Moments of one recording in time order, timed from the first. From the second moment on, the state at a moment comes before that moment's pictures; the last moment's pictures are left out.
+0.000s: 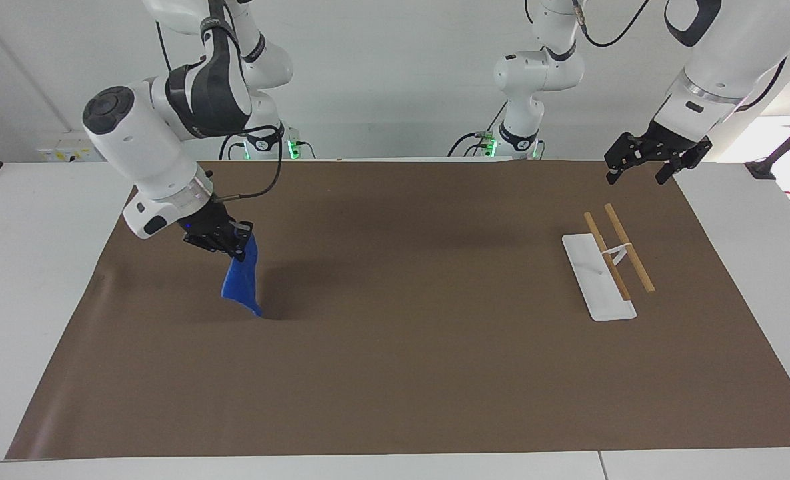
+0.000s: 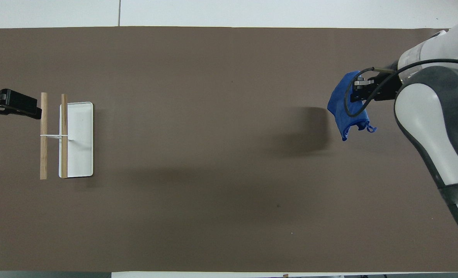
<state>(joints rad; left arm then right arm) -0.01 0.03 -0.07 -1.49 -0.02 1.48 0.00 0.18 0.18 -0.12 -1.64 0.26 1.84 0.17</state>
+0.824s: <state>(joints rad) -0.01 0.03 -0.07 -1.49 -0.02 1.48 0.00 0.50 0.27 -0.11 -1.57 0.97 2.27 0.97</state>
